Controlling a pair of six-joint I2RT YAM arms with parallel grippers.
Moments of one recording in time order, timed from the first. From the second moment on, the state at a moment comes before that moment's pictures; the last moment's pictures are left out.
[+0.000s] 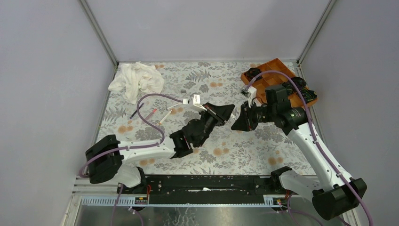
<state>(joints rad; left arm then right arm) -1.15 1.46 0.86 0.69 -0.57 -1.03 0.36 1.06 1.07 -0.77 -0.74 0.01</state>
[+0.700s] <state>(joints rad) -1.22 1.29 0.78 0.70 -0.65 -0.94 0.35 1.05 0.90 -0.36 -1.17 0.23</state>
